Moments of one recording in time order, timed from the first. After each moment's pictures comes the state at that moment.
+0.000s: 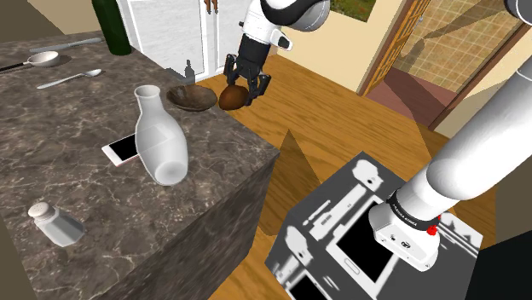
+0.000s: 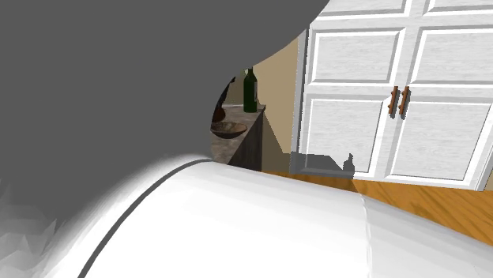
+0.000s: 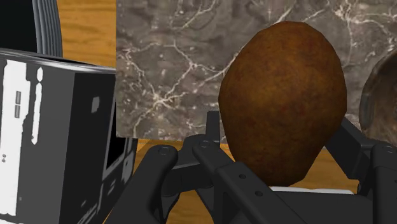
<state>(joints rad) -0.11 0.06 0.49 -2.02 0.30 2.17 1.59</state>
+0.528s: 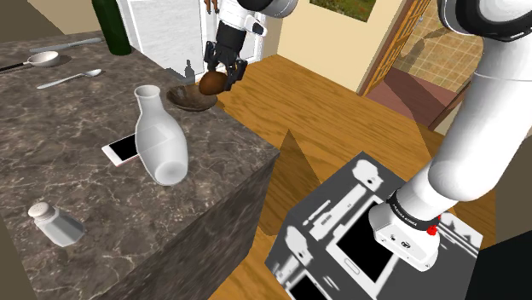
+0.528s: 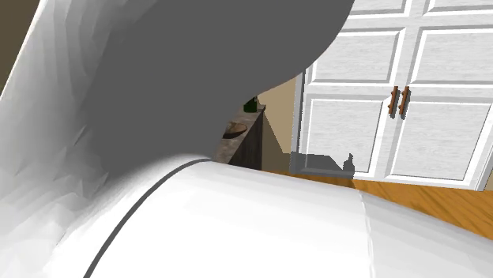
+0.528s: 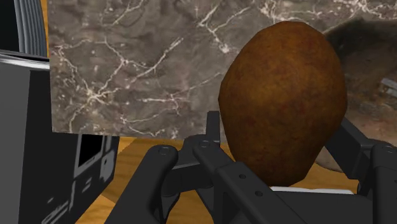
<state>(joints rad) -0.07 0.35 0.46 -1.65 0.14 2.07 1.67</state>
